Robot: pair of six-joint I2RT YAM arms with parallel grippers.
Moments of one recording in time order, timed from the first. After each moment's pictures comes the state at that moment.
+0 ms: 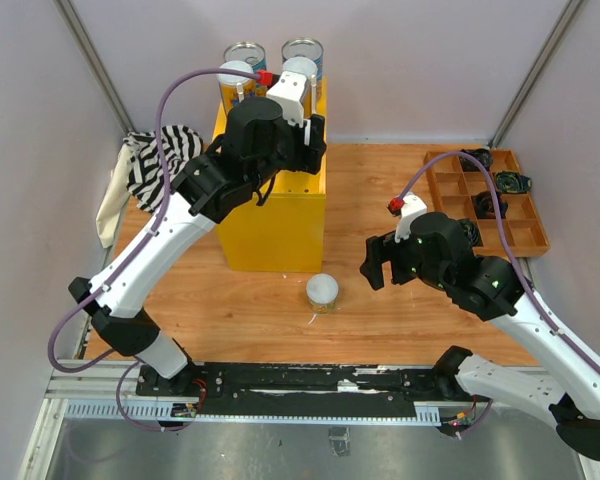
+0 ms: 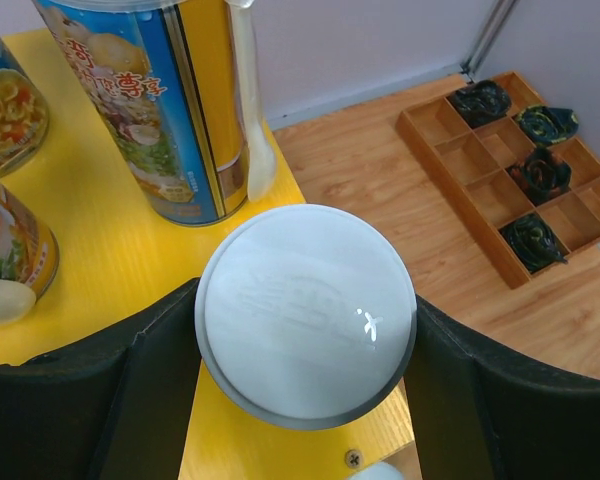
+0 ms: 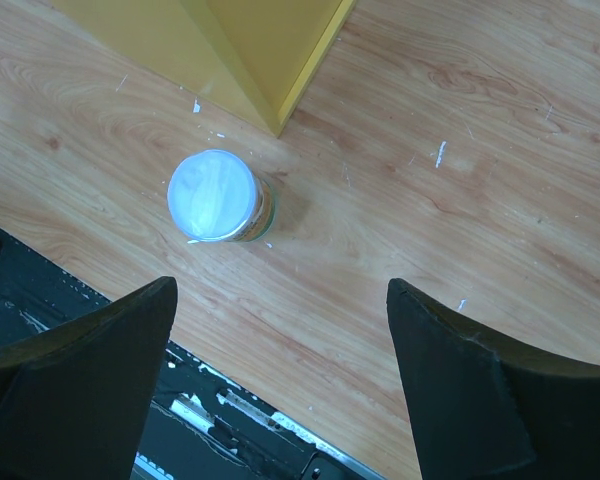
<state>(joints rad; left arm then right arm) -0.80 1.56 1.98 -0.65 -0.34 -0.17 0.78 0.88 1.10 -0.84 0.13 0.28</state>
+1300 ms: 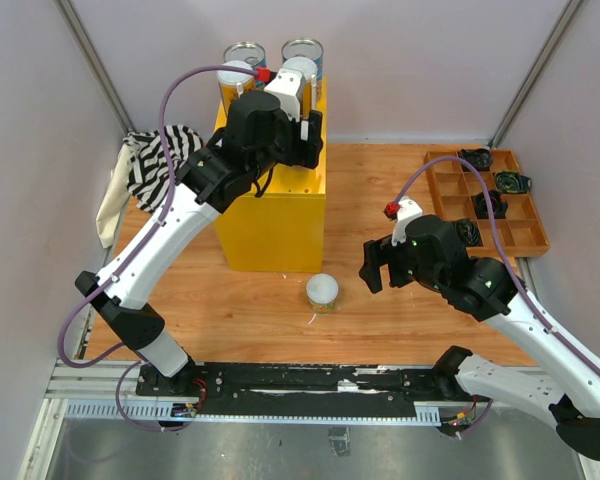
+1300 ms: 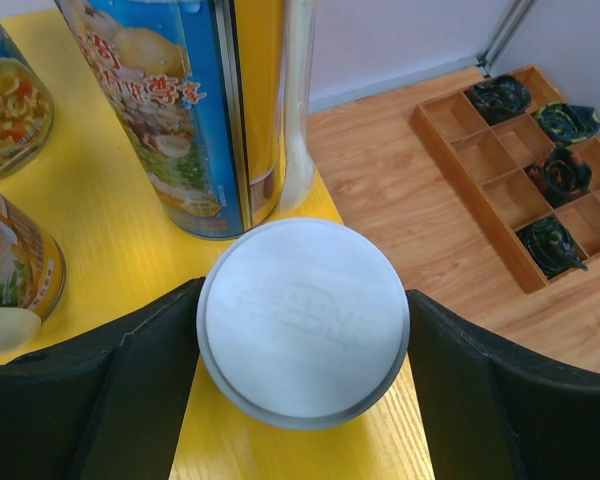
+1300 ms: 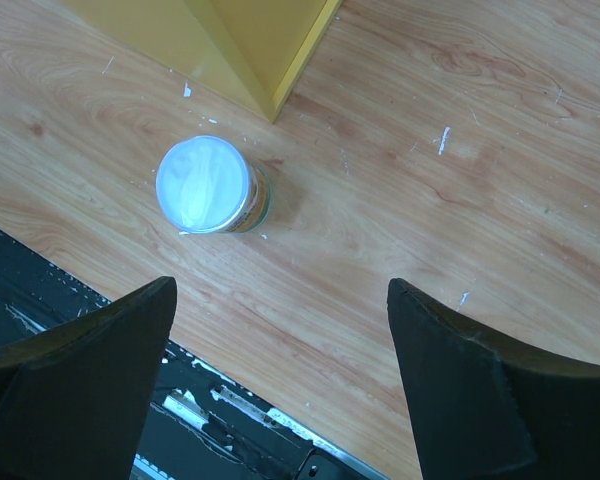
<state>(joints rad) -0.72 1.61 1.97 -0.65 -0.27 -0.17 0.78 0.88 1.05 -0.83 0.13 0.28</state>
